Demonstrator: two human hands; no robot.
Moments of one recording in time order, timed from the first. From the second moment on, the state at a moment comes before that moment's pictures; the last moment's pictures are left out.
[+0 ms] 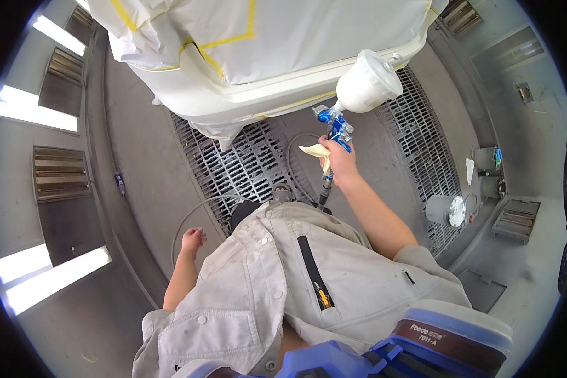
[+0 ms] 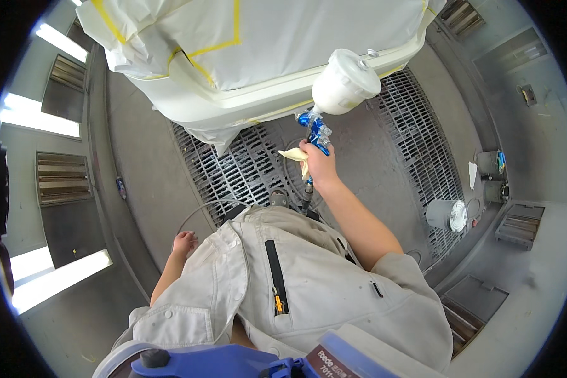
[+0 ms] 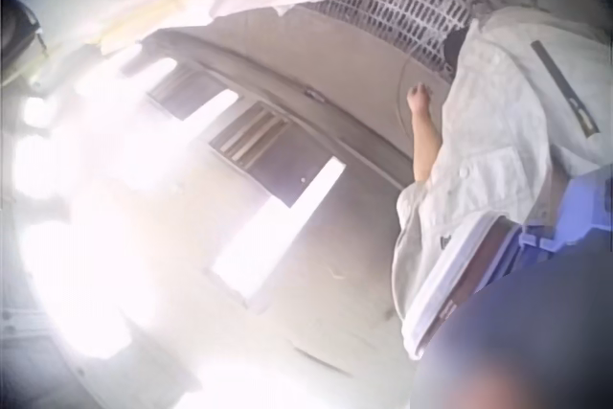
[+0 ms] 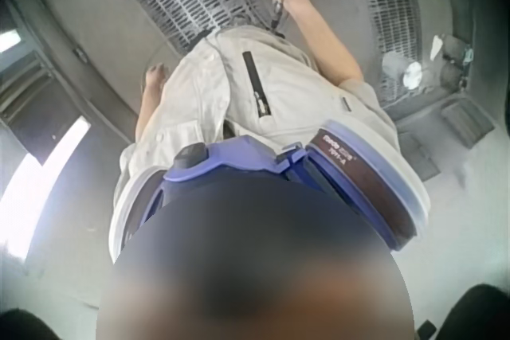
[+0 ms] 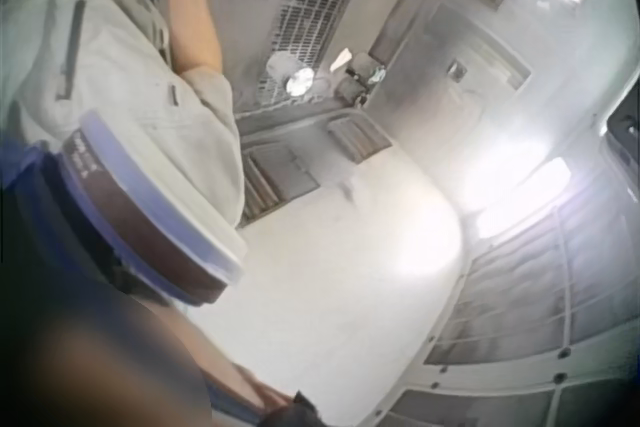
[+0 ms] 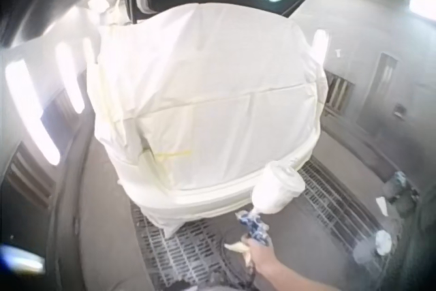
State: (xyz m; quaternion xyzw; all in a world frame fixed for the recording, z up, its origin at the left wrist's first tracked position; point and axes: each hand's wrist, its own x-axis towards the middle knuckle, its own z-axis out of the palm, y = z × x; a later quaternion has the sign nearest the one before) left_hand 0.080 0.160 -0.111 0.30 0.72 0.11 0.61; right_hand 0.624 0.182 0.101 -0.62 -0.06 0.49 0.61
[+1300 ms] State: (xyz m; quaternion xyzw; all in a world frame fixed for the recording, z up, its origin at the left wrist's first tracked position) left_hand -0.106 0.158 -0.157 0.23 0.70 0.14 0.66; right_hand 0.417 0.215 0.097 -0.63 -0.10 0.49 0.60
